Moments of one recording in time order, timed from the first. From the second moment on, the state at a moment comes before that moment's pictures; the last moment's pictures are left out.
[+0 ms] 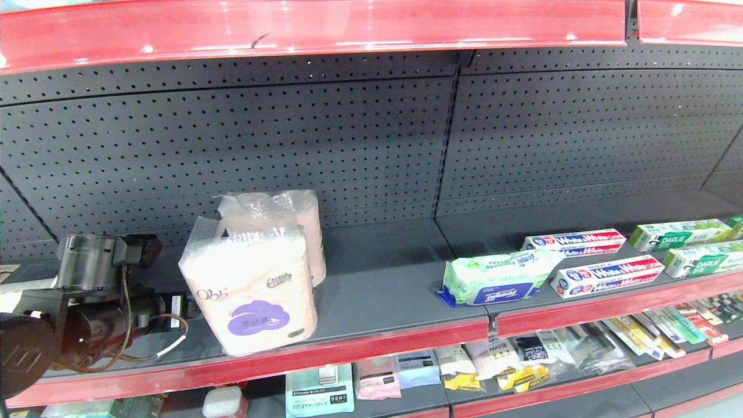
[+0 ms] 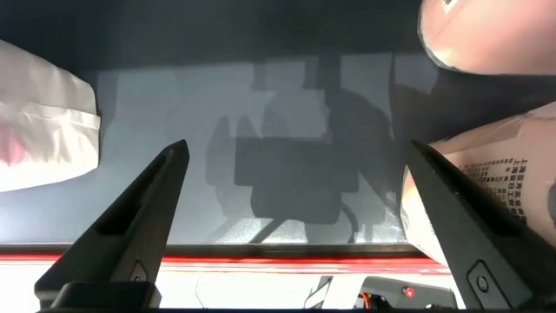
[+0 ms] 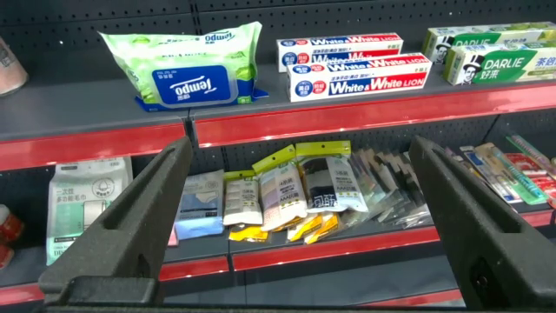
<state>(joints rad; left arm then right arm) -0.07 1.66 -0.48 -0.46 0.20 -0.08 0.00 0.00 0.00 0.00 0.00 0.00</state>
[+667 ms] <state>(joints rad) -0.10 1.66 -0.48 -0.46 0.20 -0.08 0.00 0.00 0.00 0.00 0.00 0.00</state>
